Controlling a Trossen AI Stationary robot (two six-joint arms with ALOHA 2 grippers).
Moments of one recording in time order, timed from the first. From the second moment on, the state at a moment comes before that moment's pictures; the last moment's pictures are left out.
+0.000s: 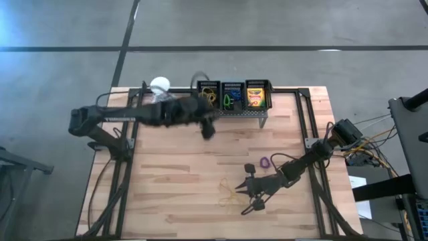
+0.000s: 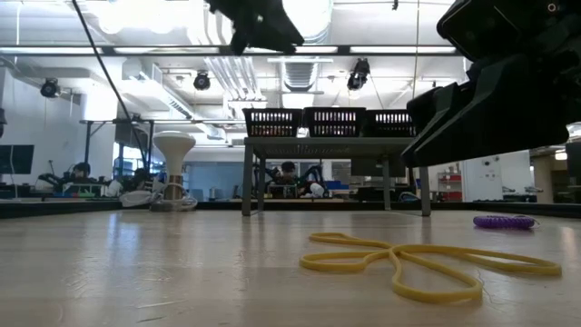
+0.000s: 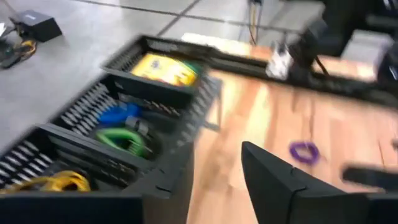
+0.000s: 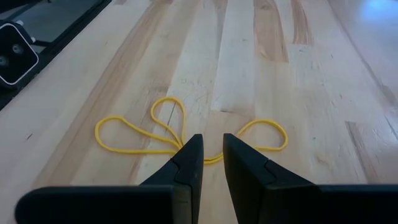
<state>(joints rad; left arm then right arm) 0.11 1.48 1.26 -0.27 -0.25 -0.11 0.56 1.72 0.59 0.57 0.34 0.21</state>
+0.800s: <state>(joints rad) -0.43 1.81 0.79 0.54 -0.49 -0.34 0.59 1.36 0.41 -0.01 0.54 0.80</state>
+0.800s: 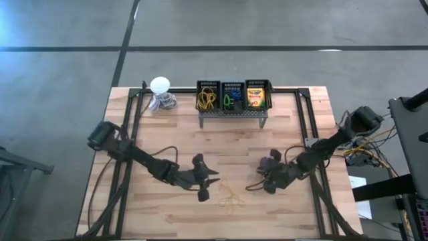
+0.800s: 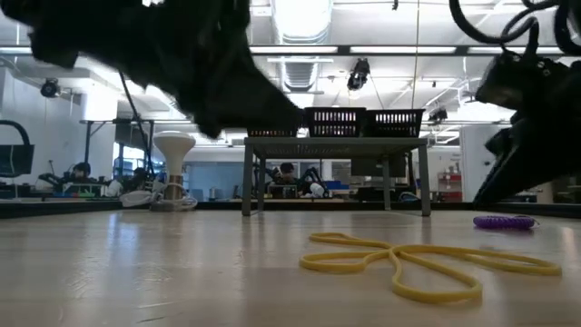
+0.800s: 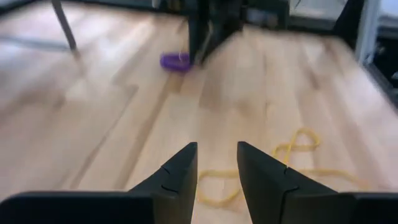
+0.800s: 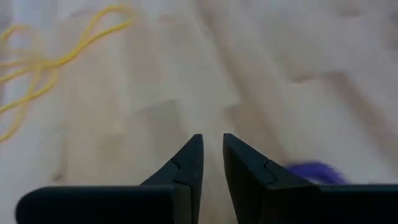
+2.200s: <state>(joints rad) -0.43 1.95 0.79 0.51 -0.50 -0.42 0.62 1.40 0.01 0.65 0.62 0.61</state>
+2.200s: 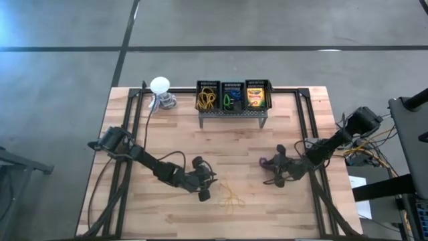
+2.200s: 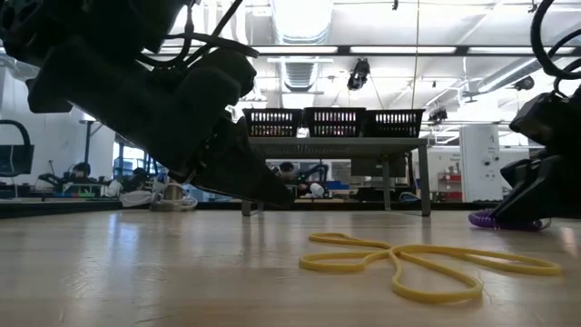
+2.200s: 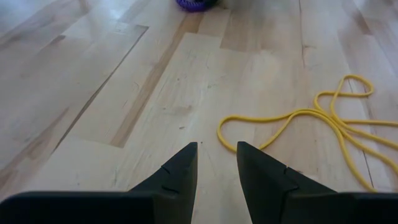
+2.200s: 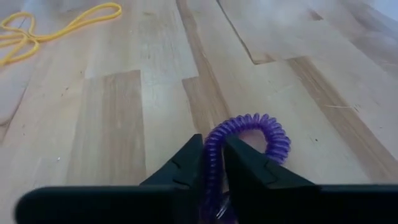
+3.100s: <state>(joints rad) -0.43 1.95 0.79 0.50 -0.50 -0.42 0.62 1.40 0.15 0.75 0.53 0.38</state>
